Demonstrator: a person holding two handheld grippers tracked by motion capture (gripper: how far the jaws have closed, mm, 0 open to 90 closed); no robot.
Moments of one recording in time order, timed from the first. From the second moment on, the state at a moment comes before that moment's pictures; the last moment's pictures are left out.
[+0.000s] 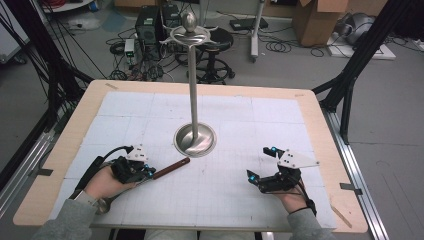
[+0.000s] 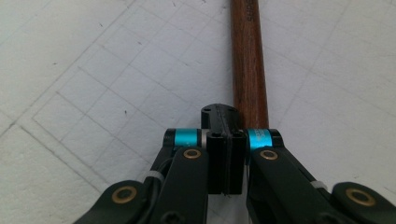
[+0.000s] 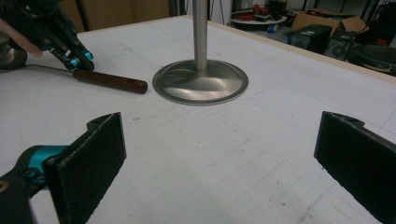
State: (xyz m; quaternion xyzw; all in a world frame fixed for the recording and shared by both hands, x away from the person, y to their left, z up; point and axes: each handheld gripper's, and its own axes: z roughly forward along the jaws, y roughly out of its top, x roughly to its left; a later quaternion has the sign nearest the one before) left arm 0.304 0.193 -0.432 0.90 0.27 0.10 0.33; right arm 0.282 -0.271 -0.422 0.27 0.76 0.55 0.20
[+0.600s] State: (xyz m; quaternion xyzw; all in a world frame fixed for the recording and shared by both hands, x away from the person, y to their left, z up) left arm 0.294 0.182 -0.432 0.91 0.22 0.08 0.33; right arm 0.282 -0.271 -0.421 0.27 0.76 0.56 0.20
